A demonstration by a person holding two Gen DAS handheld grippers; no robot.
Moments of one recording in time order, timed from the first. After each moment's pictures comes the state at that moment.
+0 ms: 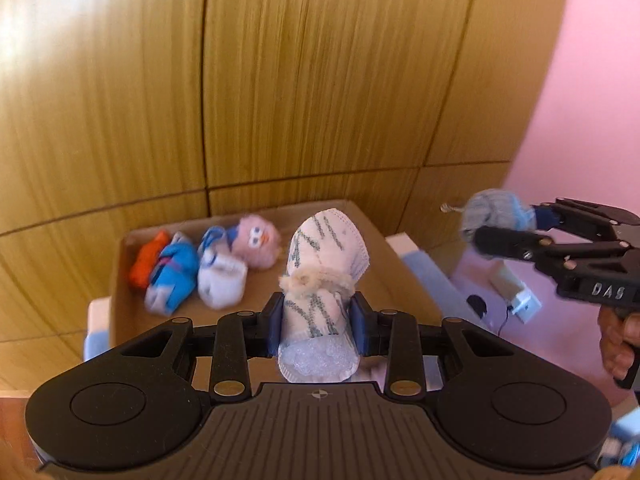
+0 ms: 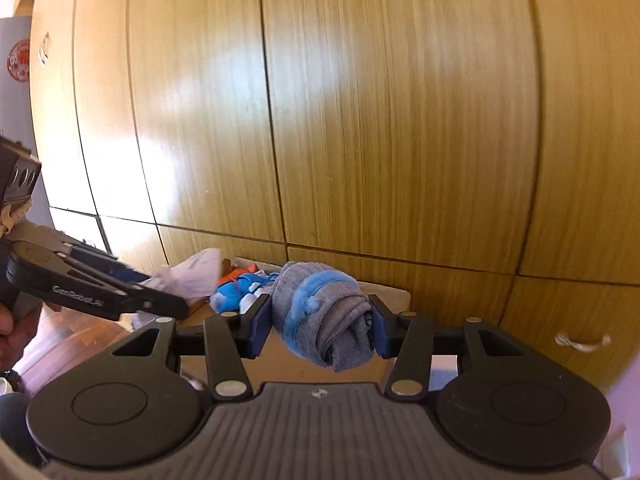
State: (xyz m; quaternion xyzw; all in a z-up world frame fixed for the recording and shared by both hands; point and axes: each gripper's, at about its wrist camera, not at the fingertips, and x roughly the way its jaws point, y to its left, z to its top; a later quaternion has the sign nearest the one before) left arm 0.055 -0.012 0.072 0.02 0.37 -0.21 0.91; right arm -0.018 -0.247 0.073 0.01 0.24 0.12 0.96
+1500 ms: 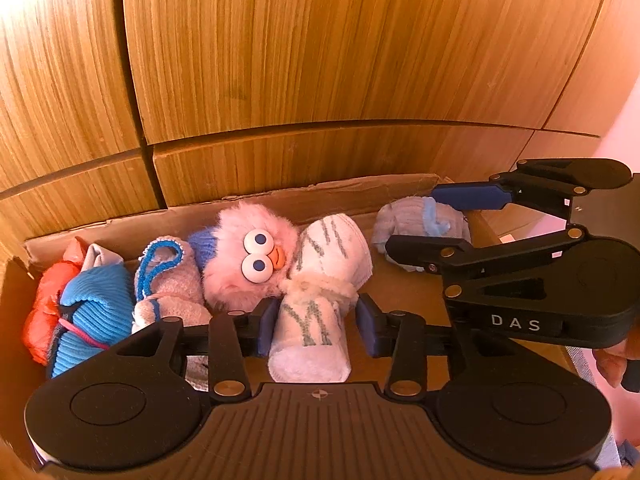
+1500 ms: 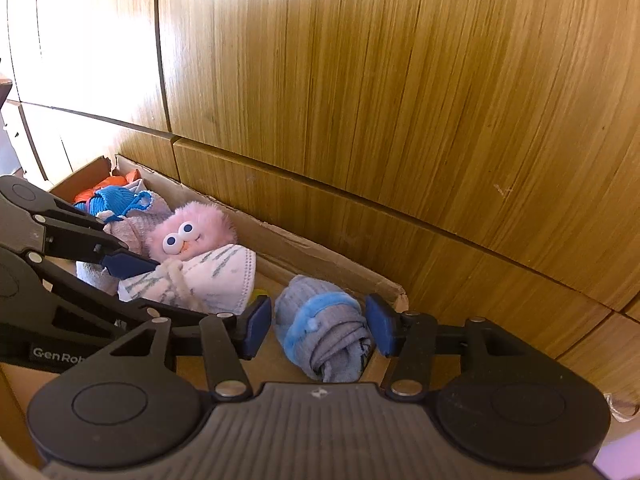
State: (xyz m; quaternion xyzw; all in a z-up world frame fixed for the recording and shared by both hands) left arm 0.220 -0.072 -0.048 0.06 0.45 -0.26 0.85; right arm 0.182 -0.239 -0.041 -0.09 0.38 0.11 0.91
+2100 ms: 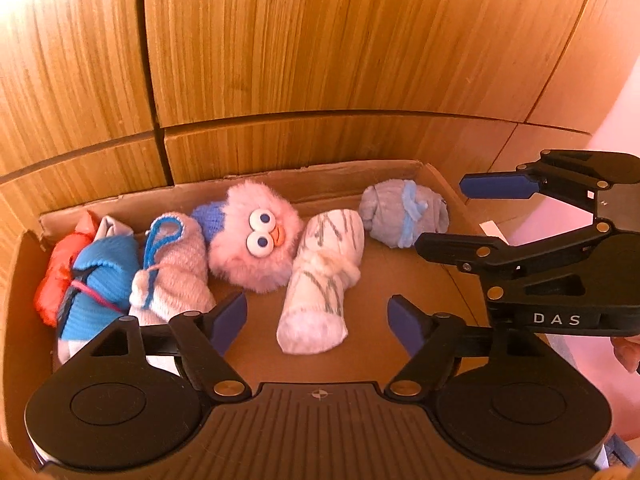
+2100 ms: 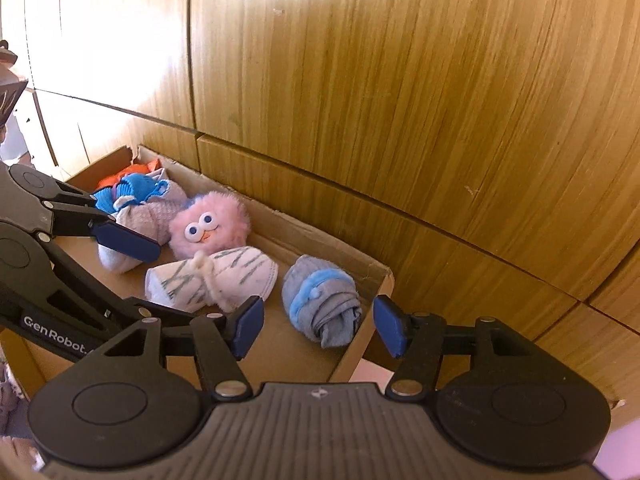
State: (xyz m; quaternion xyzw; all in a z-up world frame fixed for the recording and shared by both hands) left arm 0.193 -0.054 -0.030 0.07 0.45 -0.28 0.84; right arm 0.166 -0.234 -0.031 -0.11 0.39 0.12 0.91
